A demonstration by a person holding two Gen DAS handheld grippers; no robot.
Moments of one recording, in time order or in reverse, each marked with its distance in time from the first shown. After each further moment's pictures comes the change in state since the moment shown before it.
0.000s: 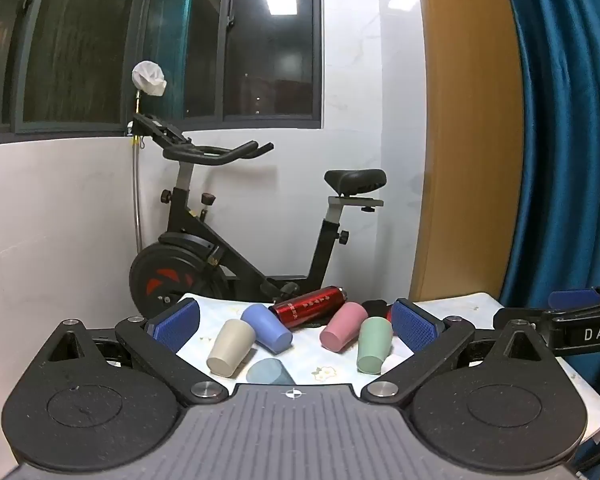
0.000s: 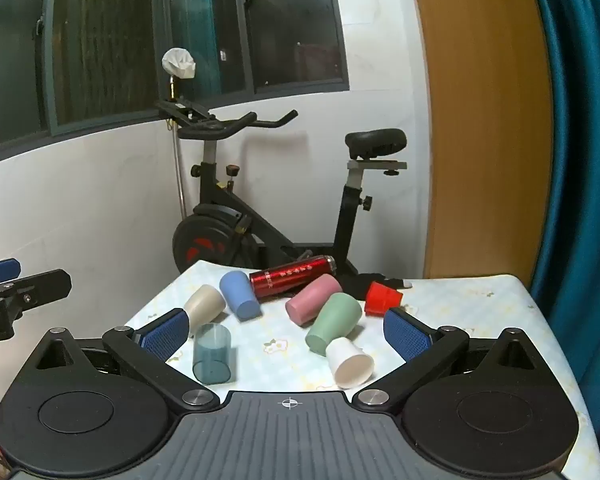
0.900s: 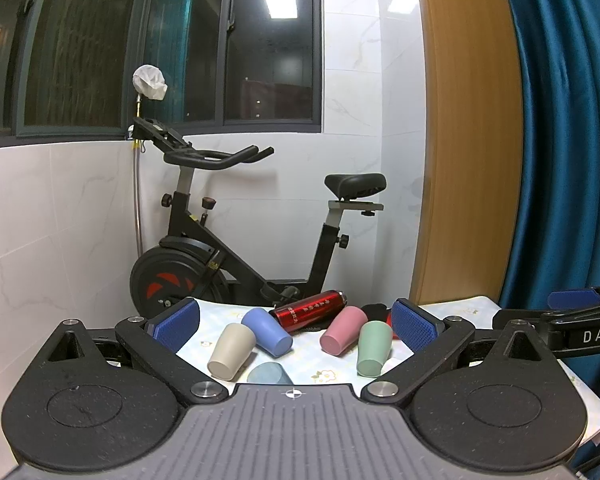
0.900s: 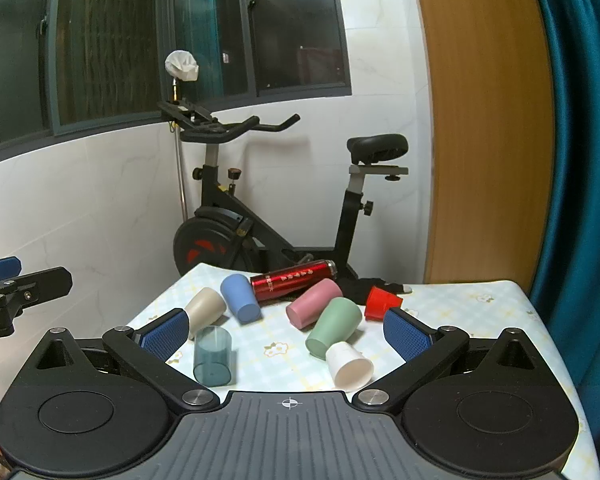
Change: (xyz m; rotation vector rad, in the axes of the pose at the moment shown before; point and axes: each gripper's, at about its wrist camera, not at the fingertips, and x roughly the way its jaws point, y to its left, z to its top) left arm -0.002 0.000 -0.001 -0.005 -0.019 0.025; right arm 0.000 0.003 0.004 -0.016 -0.014 -0.009
